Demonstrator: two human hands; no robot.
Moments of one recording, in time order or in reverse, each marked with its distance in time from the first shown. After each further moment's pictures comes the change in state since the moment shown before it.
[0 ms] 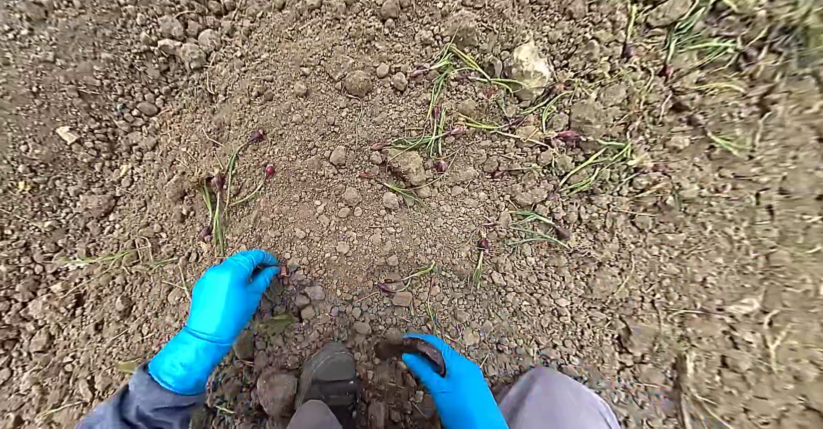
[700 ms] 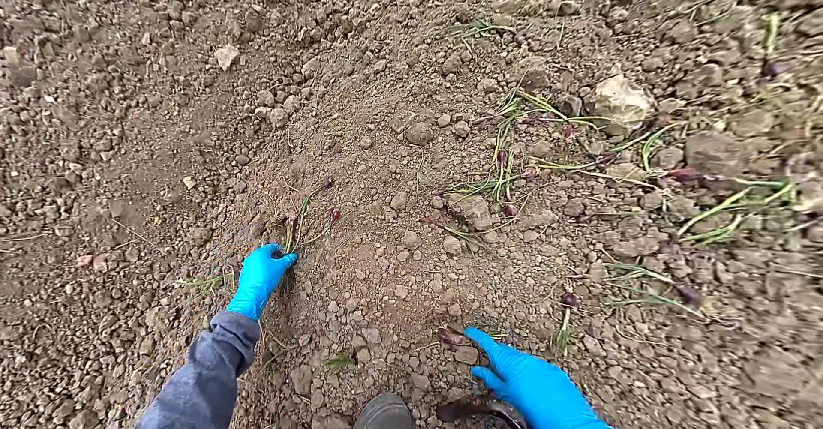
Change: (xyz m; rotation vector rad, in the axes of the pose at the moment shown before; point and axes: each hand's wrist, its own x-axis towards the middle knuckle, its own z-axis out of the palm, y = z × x) left_hand 0.098 -0.093 -0.008 -0.099 -0.052 -0.548; right_hand 0.104 -0.012 -0.039 -0.743 -0.339 -0.061
